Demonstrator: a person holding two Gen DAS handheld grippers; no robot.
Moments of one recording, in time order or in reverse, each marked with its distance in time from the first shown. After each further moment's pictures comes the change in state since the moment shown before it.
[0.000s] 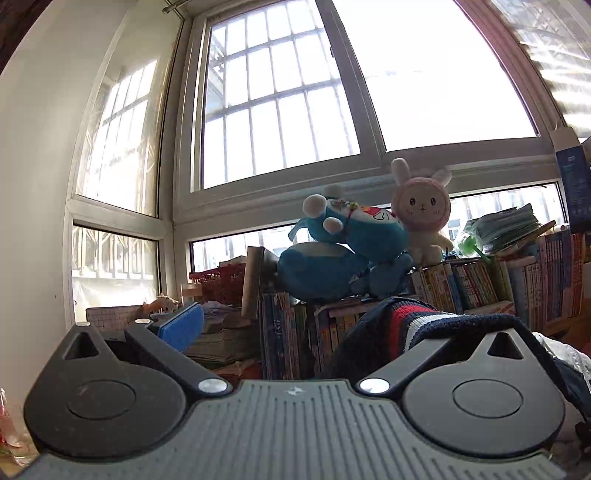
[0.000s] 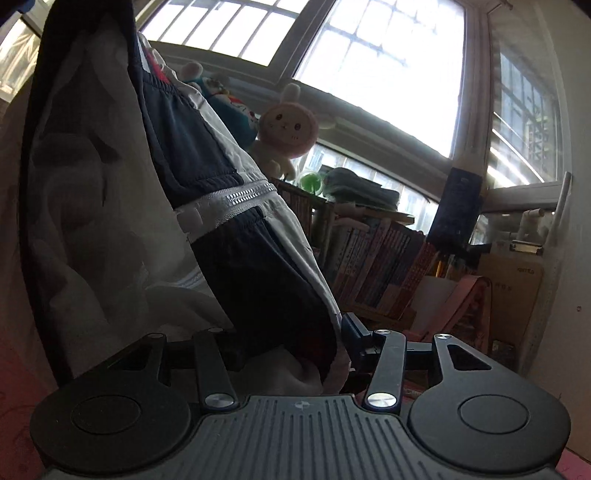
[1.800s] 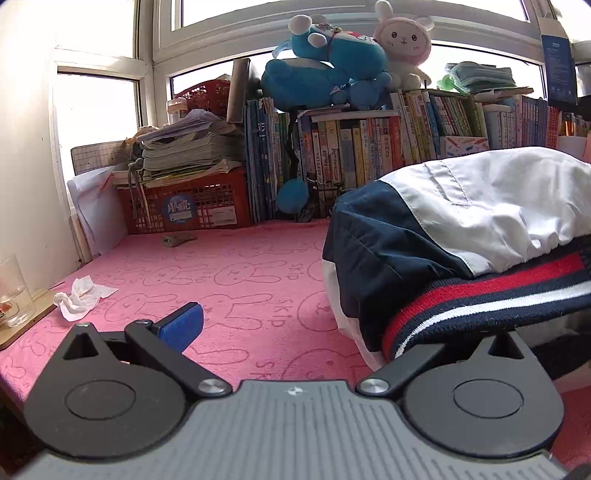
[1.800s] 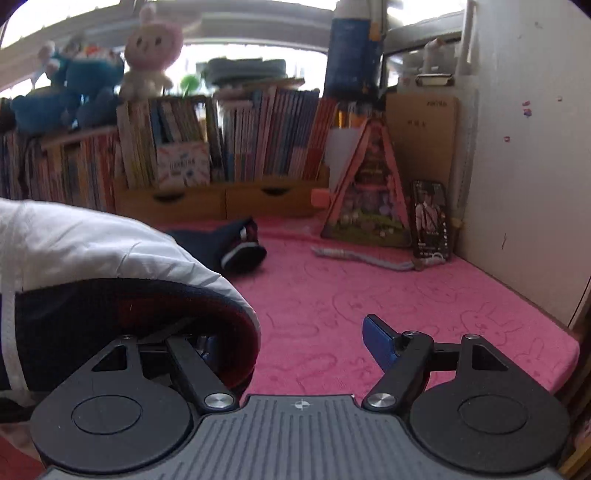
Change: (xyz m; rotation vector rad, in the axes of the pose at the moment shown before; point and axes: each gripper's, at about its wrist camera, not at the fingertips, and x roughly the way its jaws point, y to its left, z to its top) left arm -0.046 0.017 -0.113 -0.021 0.522 -0.138; right arm -0.024 -0.124 -0.031 0.290 0.472 -0.089
